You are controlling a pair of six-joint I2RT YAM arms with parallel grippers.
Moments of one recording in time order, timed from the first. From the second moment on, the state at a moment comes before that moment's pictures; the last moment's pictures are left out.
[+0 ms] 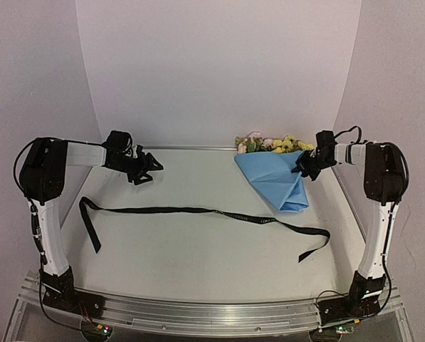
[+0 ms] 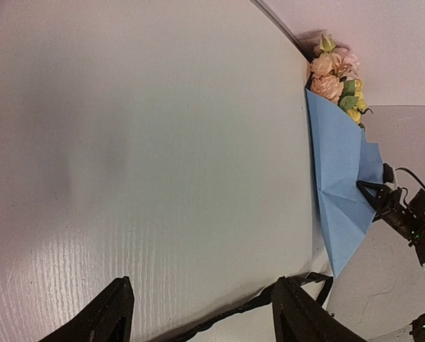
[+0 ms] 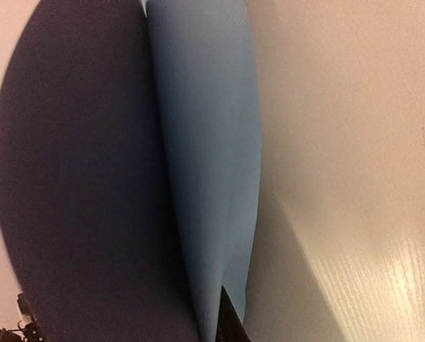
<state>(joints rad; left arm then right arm) -0.23 2.04 1.40 -0.18 0.59 -0.69 0.03 2.16 1.61 -0.38 -0.41 0.80</state>
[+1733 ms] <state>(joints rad) -0.24 1.86 1.07 -0.08 0.54 -0.78 0.74 1.99 1.31 -0.02 -0.05 1.56</state>
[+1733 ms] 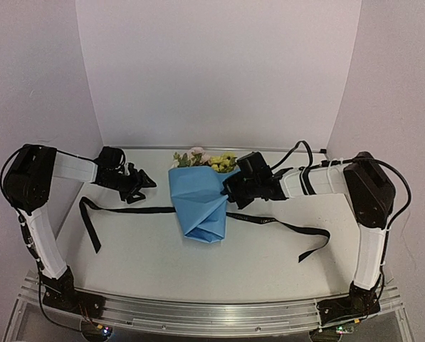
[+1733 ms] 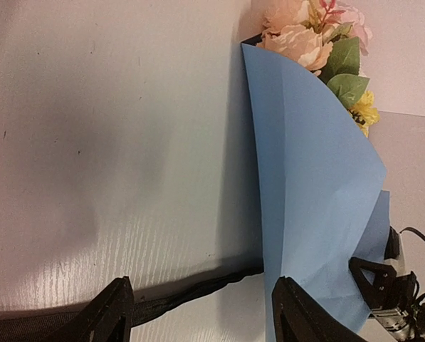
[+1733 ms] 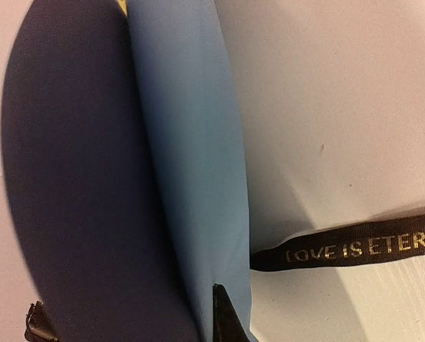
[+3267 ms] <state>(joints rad) -0.60 1.97 1.26 0.02 0.70 -0.79 0.81 1.82 1.12 -0.17 0.10 1.20</state>
